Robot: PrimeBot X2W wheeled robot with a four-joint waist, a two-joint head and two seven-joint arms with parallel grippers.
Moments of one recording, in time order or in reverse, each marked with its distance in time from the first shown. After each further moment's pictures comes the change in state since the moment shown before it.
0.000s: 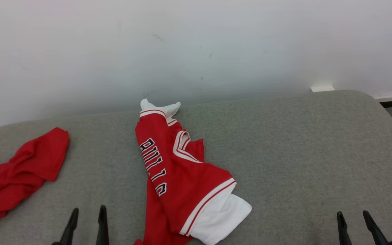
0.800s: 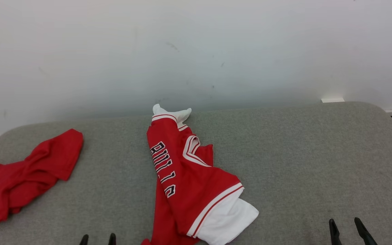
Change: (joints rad) left arm 0.139 -0.005 -0.029 -0.033 0.047 -0.004 0.000; right arm 0.016 0.006 0.032 0.022 0.003 0.000 0.000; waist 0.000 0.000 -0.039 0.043
